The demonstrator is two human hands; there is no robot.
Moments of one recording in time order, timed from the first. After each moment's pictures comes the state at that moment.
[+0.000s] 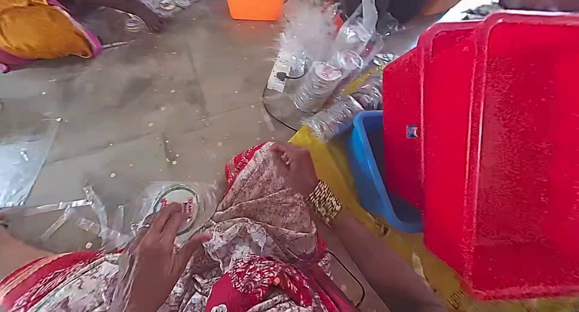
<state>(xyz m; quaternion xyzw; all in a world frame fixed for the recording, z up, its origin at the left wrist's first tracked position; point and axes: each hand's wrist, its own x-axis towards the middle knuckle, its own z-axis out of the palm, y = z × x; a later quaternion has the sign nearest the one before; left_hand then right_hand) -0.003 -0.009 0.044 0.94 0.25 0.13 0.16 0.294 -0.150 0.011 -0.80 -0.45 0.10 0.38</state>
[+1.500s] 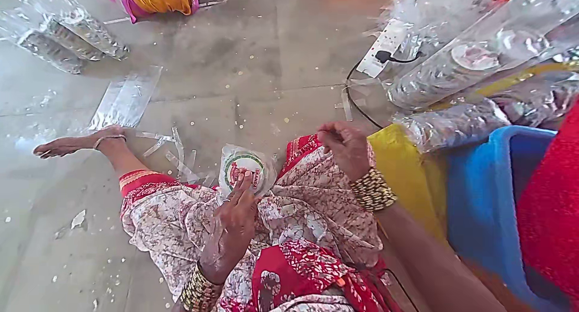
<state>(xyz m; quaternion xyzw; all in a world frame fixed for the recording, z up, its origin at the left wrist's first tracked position) -0.018 -0.045 0.016 0.89 0.36 0.24 0.18 0.271 -0.081 -0.017 -0.74 -0.41 0.24 0.48</state>
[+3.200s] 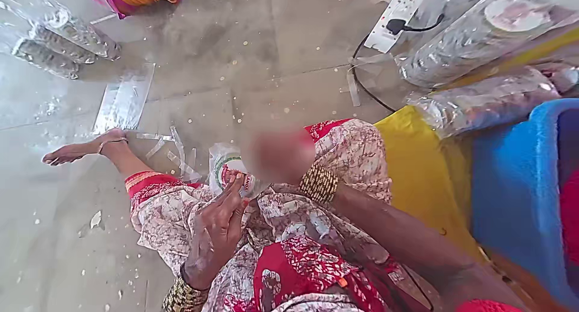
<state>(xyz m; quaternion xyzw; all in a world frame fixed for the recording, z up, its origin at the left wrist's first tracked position) -0.031 -0.029 0.029 0.90 0.34 0.20 0.19 0.192 -0.020 -0.014 -0.61 -0.68 0.18 0.37</state>
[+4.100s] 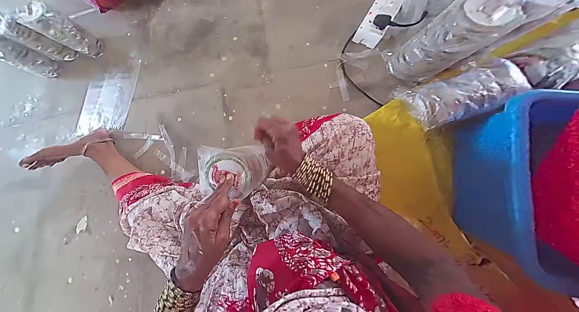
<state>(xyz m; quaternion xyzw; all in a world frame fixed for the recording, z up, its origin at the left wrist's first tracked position) -0.041 -0.032 0.018 0.89 0.34 0.21 0.21 0.200 -0.025 -0.028 -0.65 -0.59 0.18 0.45</state>
